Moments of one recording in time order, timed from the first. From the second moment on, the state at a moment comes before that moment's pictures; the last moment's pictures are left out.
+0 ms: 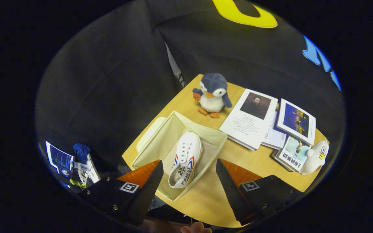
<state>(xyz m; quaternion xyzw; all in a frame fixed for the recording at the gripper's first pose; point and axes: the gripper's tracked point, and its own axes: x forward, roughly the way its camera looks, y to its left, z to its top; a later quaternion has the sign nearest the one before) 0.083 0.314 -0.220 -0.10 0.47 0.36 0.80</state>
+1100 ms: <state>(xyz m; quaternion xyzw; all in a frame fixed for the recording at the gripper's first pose) 0.028 0.097 -0.023 0.02 0.04 0.07 1.00</state>
